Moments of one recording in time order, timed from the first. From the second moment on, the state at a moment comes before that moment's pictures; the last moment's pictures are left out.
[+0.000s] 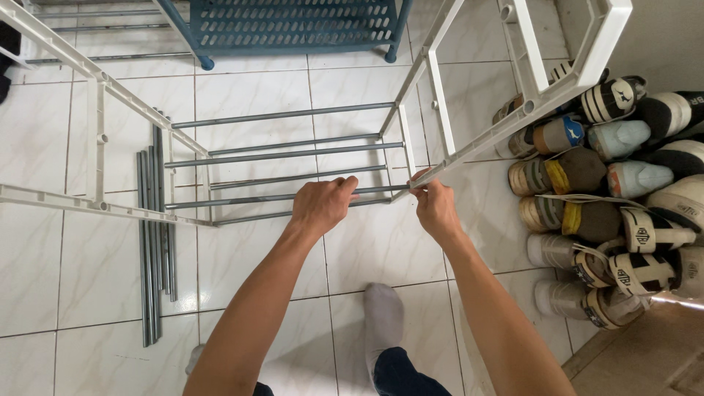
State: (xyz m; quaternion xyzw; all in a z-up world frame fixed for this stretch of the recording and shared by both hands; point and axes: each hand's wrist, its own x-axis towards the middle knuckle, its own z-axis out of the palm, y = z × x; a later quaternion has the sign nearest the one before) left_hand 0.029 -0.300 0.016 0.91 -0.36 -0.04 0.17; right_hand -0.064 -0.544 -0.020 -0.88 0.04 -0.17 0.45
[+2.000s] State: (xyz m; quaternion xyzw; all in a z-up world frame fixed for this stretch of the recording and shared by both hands) left_hand 0.071 -0.270 0.059 0.88 -0.21 -0.33 0.27; right_hand -0.061 -0.540 -0.031 -0.89 -0.01 -0.22 0.40
